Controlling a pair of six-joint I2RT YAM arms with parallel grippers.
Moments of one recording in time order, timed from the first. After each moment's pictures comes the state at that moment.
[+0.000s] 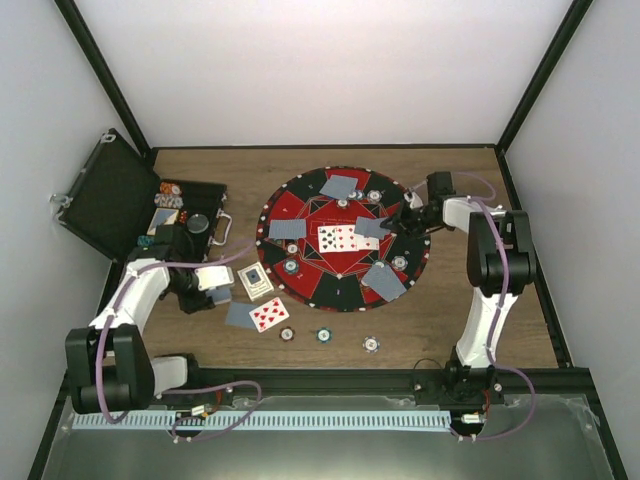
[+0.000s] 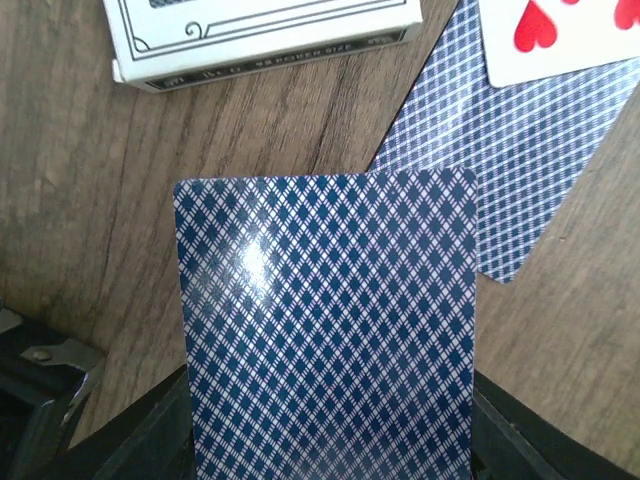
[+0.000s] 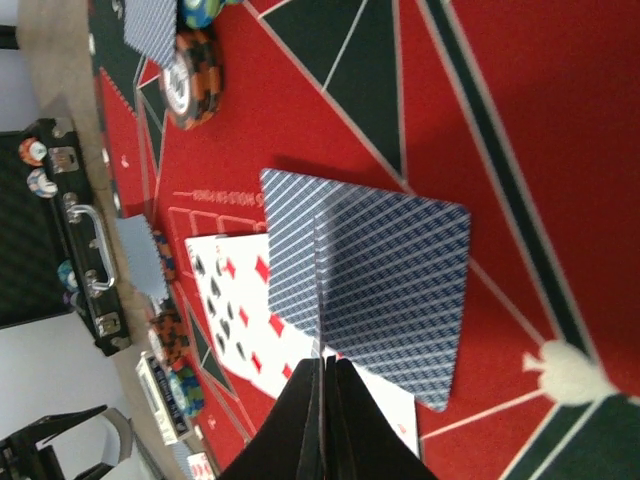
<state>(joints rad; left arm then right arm) 0.06 1.22 0.75 -0.97 0.24 1.30 0.04 1.96 1.23 -0.38 -0.79 0.49</state>
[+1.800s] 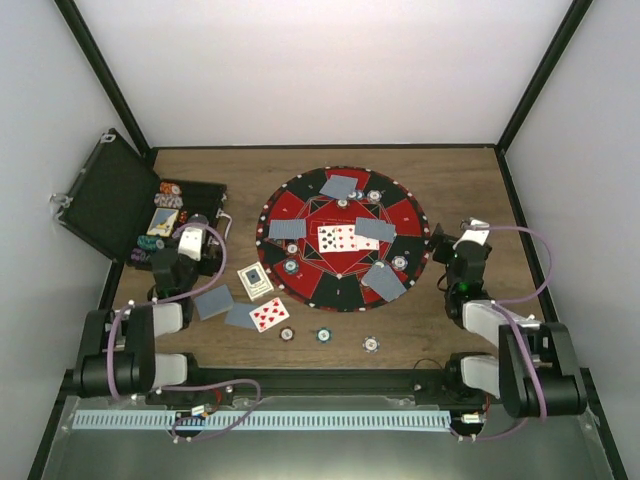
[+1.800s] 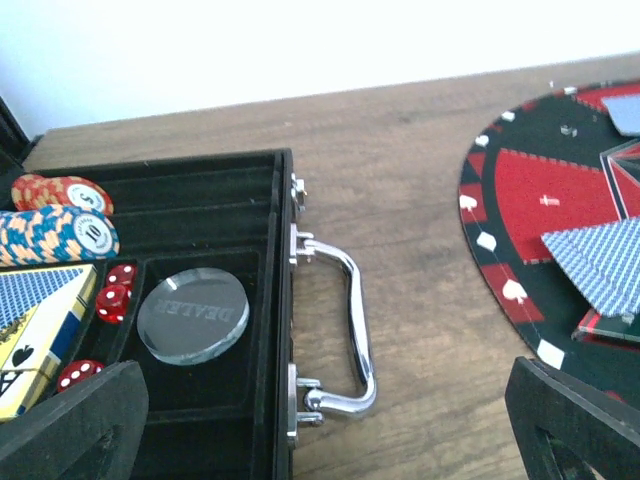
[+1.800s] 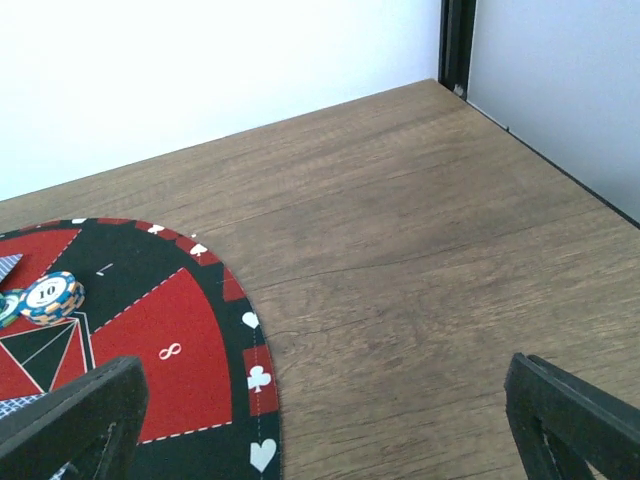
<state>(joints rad) 0.09 1.29 0.23 0.73 0.24 0.14 0.04 1.17 0.28 0.60 0.24 0.25</state>
